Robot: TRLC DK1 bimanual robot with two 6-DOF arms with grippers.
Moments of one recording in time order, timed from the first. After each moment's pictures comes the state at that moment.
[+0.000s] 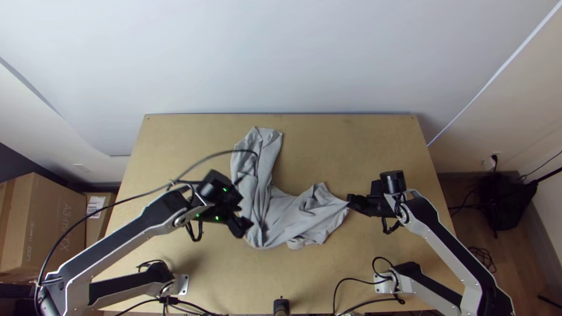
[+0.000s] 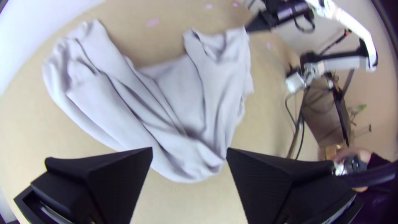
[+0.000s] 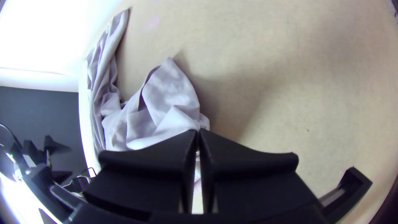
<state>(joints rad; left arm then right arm) -0.71 1.20 1.07 -0.84 0.26 -0.02 0.28 1.09 0.66 -0.60 -0.37 0.59</state>
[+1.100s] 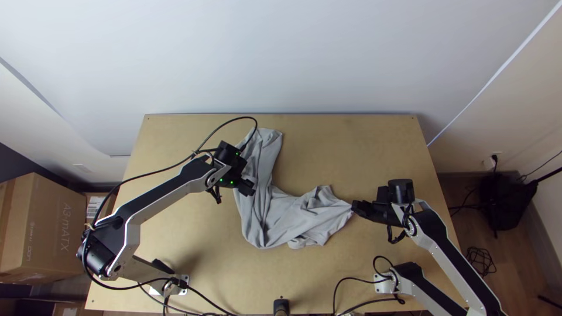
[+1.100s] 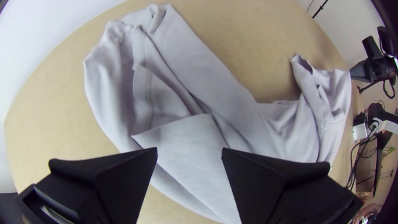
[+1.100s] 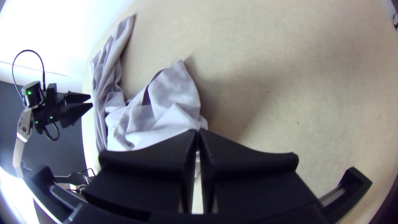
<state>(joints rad) -0.52 1.63 1.18 -0.60 0.07 0.04 0.25 0.93 0.59 -0.62 -0.36 0.57</state>
